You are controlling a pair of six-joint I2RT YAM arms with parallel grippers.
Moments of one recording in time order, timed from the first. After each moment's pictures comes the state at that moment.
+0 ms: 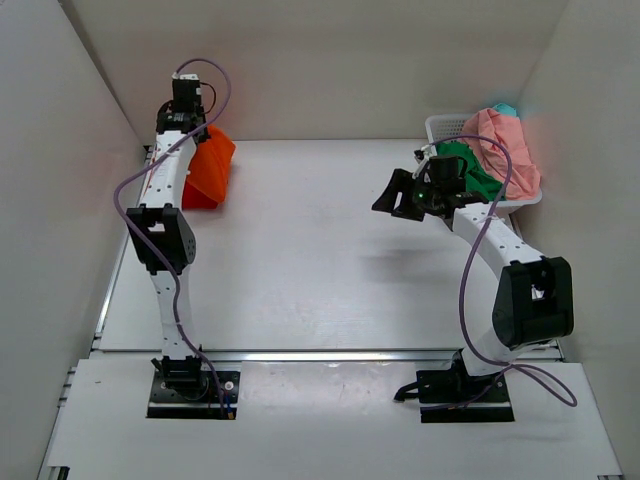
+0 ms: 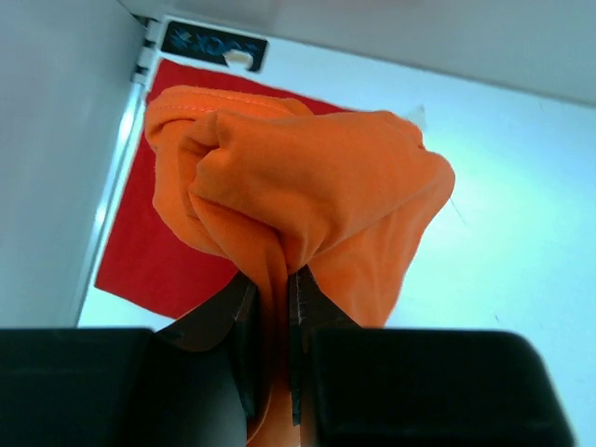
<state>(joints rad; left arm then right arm) -0.03 2.26 2.33 -0.75 -0.31 -0.07 0.18 1.56 1.16 -0.29 -0.43 0.44</state>
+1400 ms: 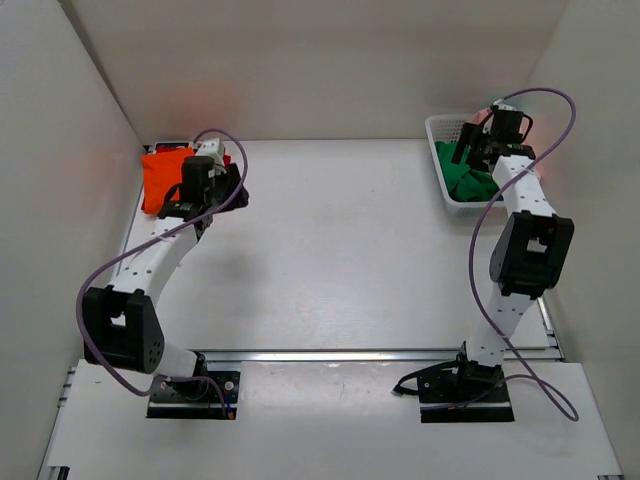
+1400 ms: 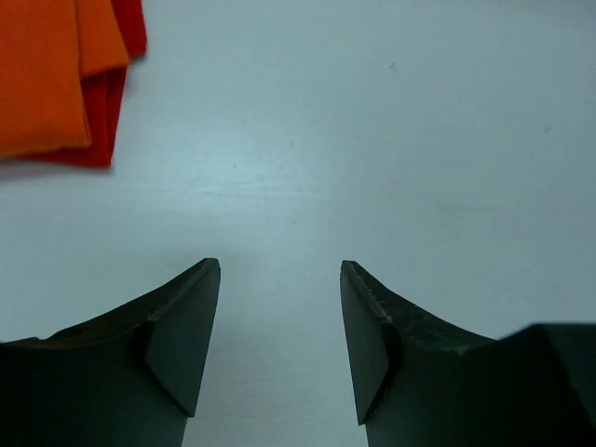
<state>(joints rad) -0.17 1.42 1.14 -0.24 0.00 -0.29 -0.15 1.91 1.70 -0.42 -0.05 0.14</state>
